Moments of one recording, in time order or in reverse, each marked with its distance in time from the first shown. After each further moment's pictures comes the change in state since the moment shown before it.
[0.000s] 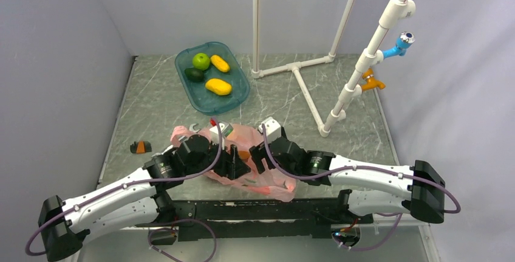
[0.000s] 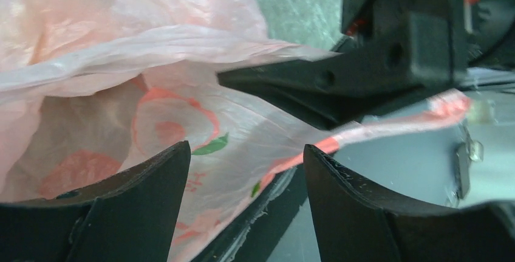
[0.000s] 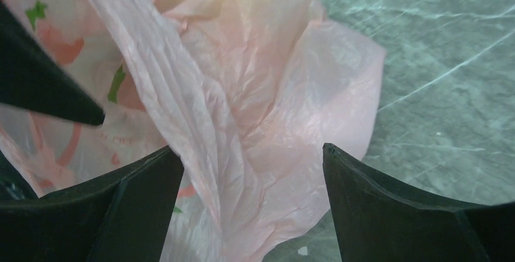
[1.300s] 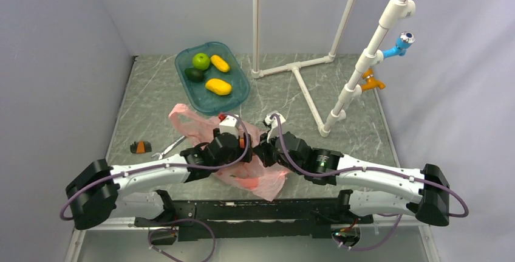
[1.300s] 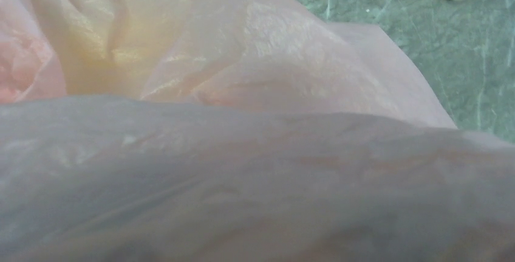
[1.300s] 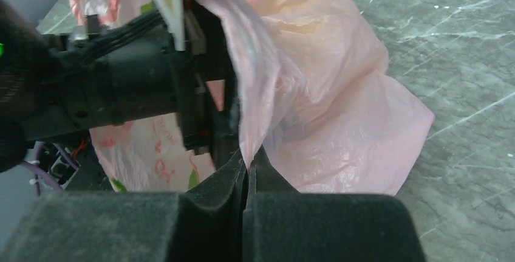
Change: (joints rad) left arm -0.056 0.381 -0.012 0.250 -0.563 -0.018; right arm 0.011 -0.056 0.039 0.040 -0.093 0.150
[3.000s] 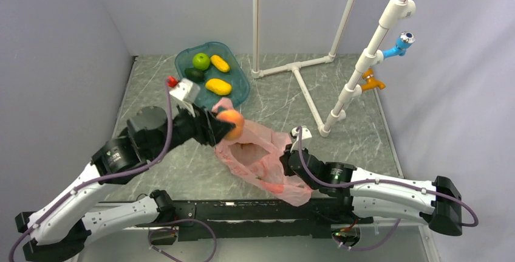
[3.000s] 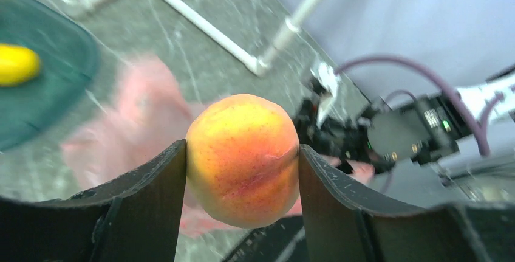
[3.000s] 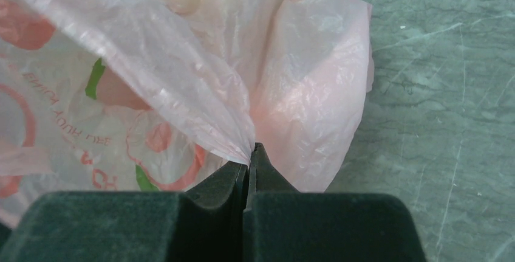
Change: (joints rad) left arm 0.051 -0.389 0.552 -0.534 0.310 0.192; right arm 0.010 -0.211 -0.253 -0.159 0.251 0.219
